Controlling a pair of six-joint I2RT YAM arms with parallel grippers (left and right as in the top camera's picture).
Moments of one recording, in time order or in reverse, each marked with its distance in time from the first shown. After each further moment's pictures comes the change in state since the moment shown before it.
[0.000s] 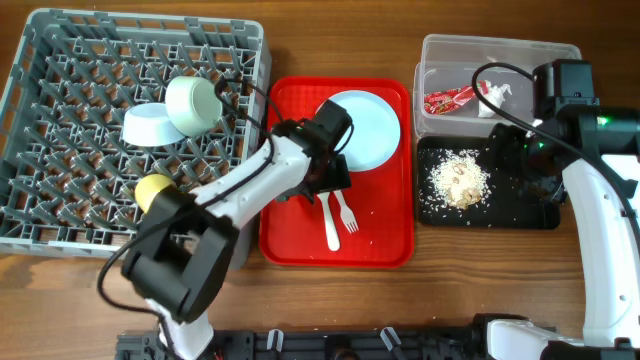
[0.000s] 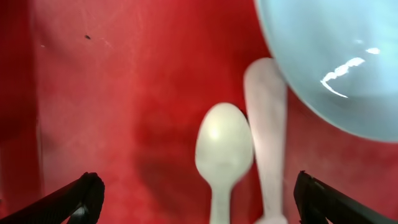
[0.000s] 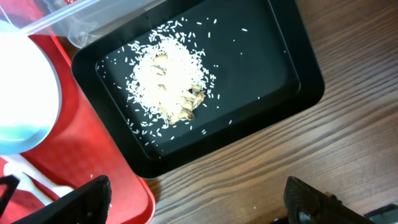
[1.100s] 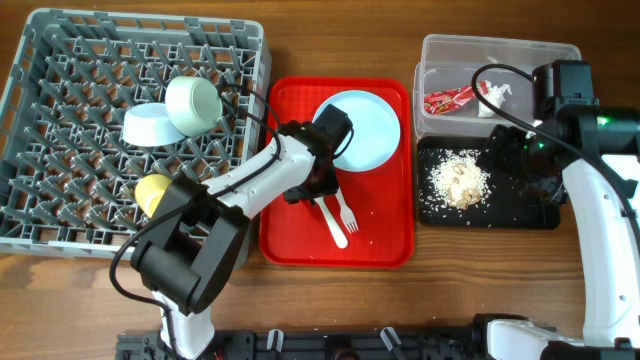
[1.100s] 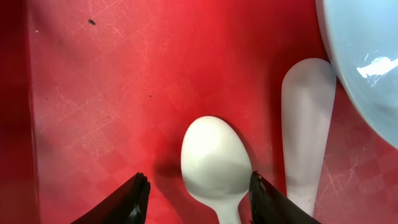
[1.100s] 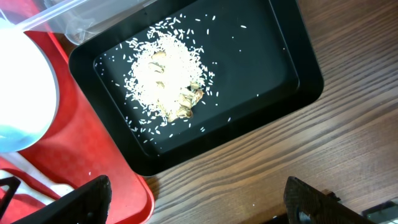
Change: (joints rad) left arm 0.000 0.050 0.000 -0.012 -0.014 -0.033; right arm 0.000 0.000 0.000 -0.008 0.000 0.000
